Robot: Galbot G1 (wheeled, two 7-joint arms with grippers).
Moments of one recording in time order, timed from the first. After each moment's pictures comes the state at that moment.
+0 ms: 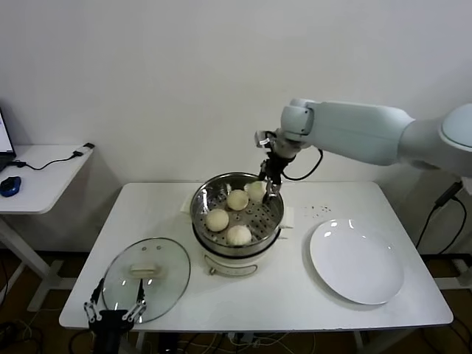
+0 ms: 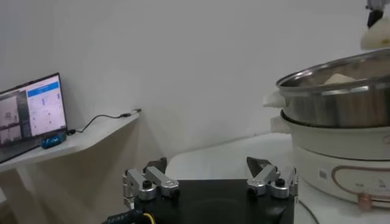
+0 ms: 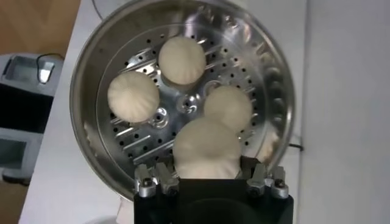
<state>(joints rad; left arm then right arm) 1.86 -1.55 -0.67 -2.13 0.16 -0.08 -0.08 0.75 1.27 -1.71 1.03 0.87 -0.29 -1.00</state>
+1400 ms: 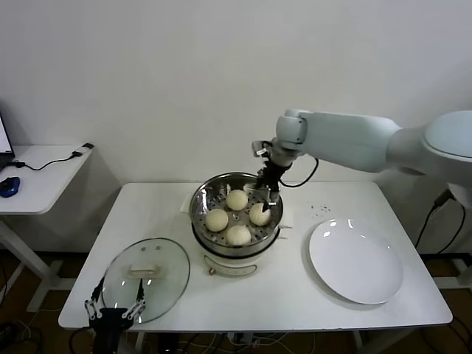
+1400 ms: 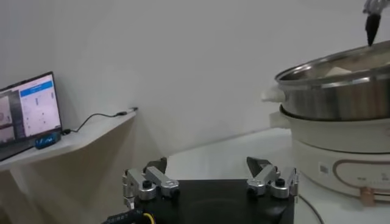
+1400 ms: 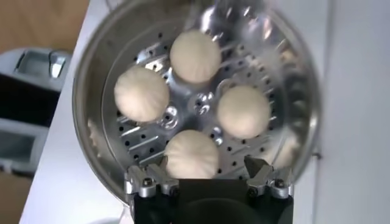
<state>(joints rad) 1.84 -1.52 -0.67 -2.10 0.15 -0.07 -0.08 0.74 1.23 -1.67 1.02 0.88 -0.22 -1.01</state>
